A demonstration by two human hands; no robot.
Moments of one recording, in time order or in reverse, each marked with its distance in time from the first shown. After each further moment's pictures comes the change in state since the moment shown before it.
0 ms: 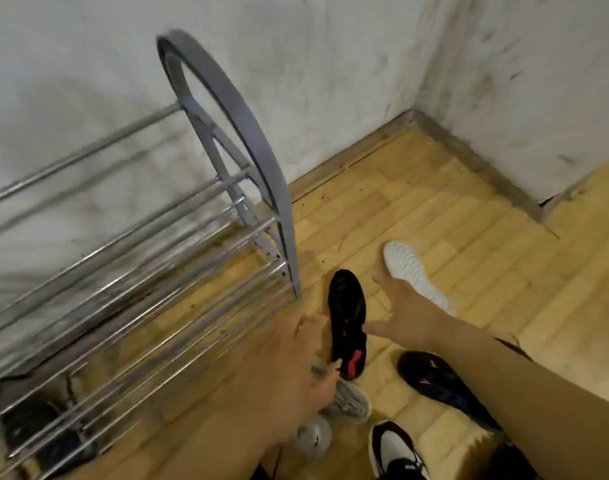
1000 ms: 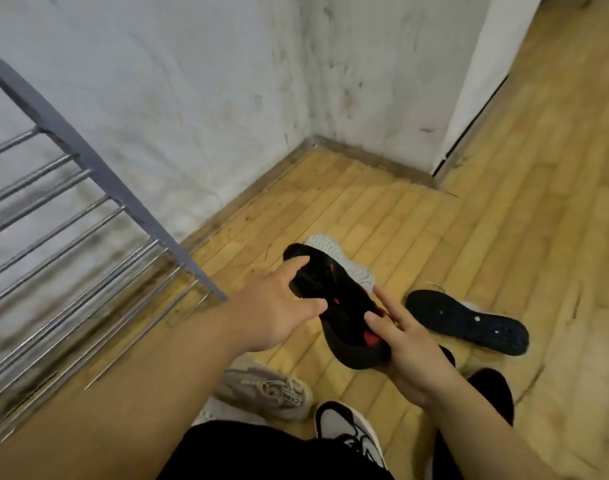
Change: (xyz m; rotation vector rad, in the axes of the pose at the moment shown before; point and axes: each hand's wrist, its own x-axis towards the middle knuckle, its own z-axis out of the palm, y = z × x) left_hand 0.011 0.163 0.079 -0.206 -0.177 0.007; right_hand -0.147 0.179 0.107 1.531 0.278 -0.172
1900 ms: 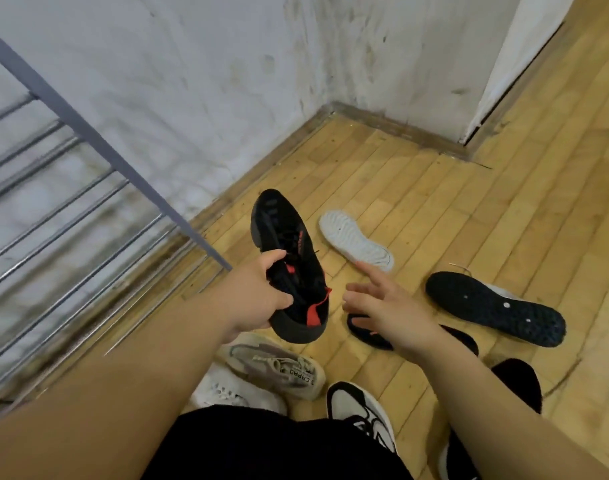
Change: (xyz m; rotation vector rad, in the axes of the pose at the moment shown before) left_hand 0.021 -0.022 0.010 -0.436 0.056 -0.319; right_hand 0.042 -0.008 0.007 -0.470 -0.143 0.008
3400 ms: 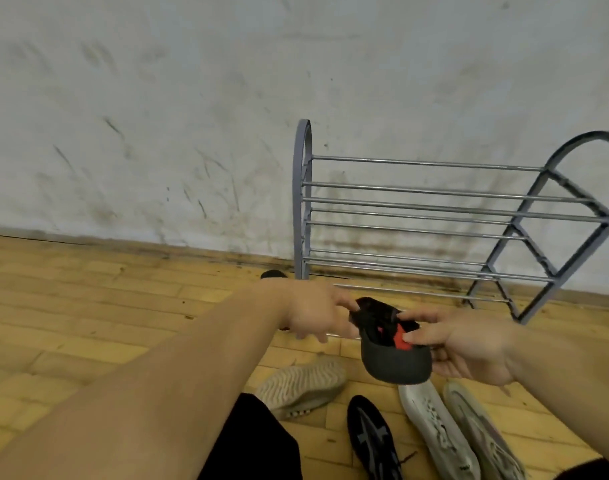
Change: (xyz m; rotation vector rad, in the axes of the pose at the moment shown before) left_hand -0.350 -0.314 -0.208 0.035 0.186 -0.089; right_hand -0.139 -0.105 0.412 -0.668 -0.698 0.189
